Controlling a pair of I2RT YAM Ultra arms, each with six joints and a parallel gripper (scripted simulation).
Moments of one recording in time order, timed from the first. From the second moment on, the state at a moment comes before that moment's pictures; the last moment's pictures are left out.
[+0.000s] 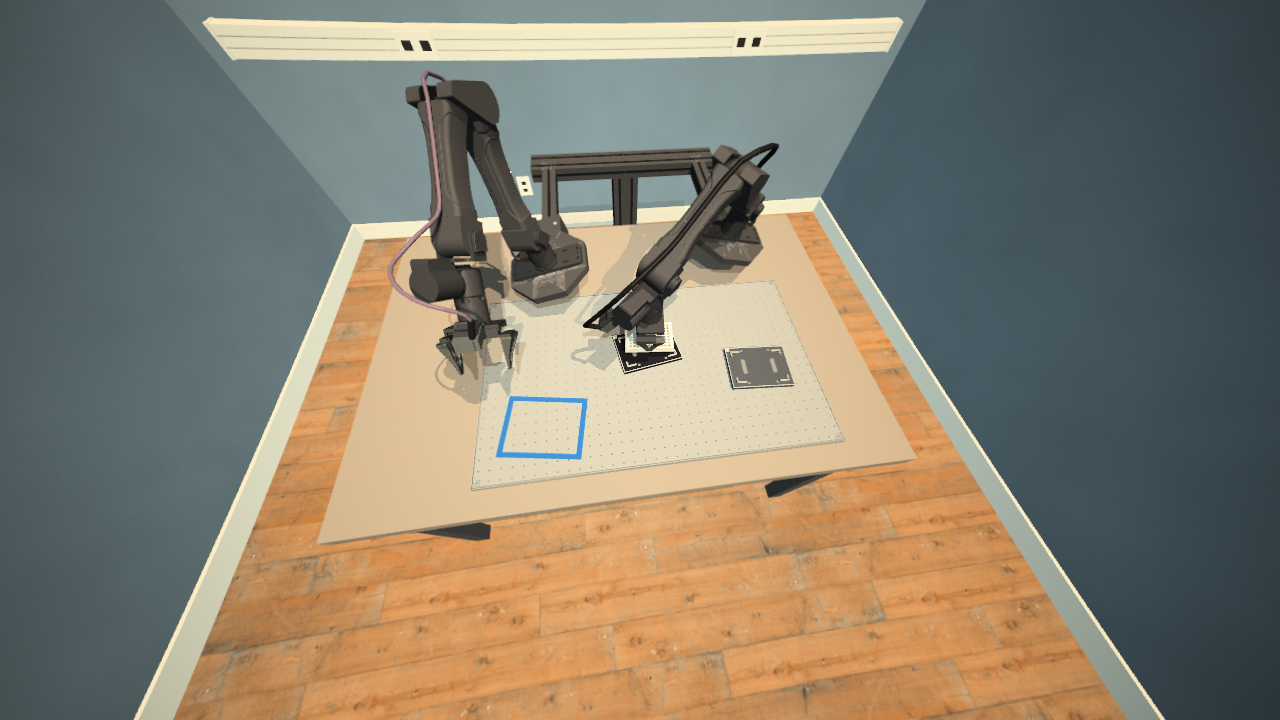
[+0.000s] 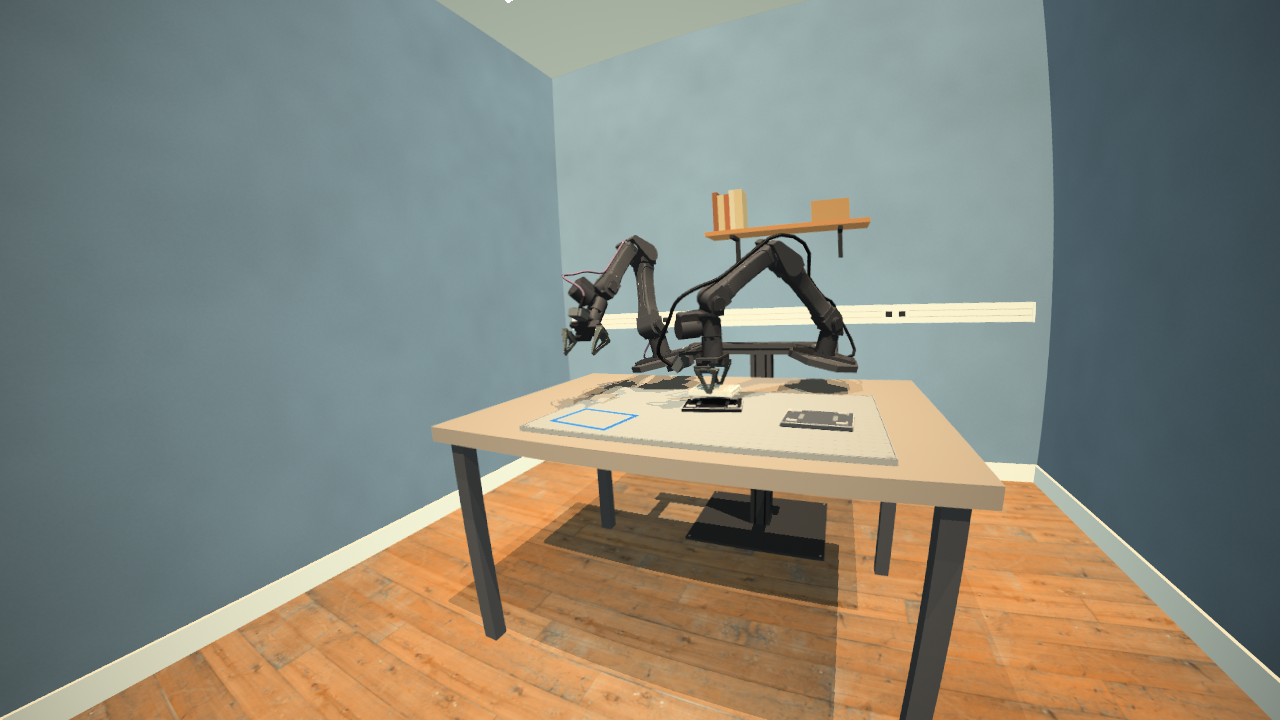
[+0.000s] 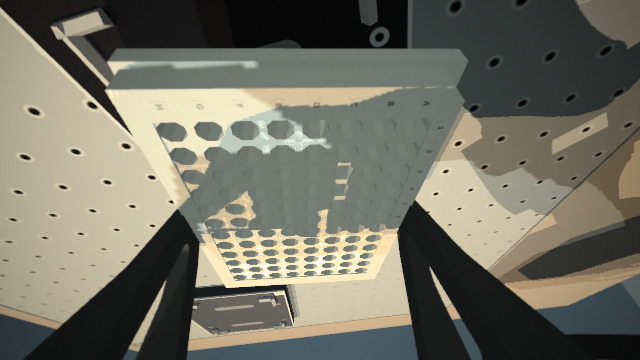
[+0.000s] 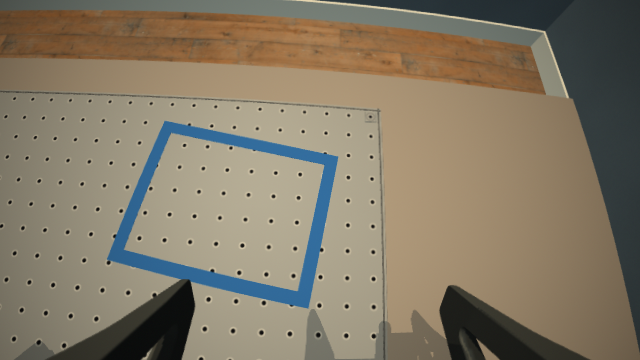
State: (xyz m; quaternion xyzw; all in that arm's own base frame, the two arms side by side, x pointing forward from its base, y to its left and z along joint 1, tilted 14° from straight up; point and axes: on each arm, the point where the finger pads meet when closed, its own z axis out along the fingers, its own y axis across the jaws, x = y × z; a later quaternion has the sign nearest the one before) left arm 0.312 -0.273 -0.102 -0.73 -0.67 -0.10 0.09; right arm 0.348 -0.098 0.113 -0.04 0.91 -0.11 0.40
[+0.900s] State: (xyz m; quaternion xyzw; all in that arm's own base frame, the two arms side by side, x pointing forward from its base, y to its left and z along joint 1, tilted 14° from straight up) left arm 0.314 -0.274 -0.100 -0.66 -0.74 -0.11 0.08; right arm 0.348 -0.098 0.113 -0.04 0.91 -0.11 0.40
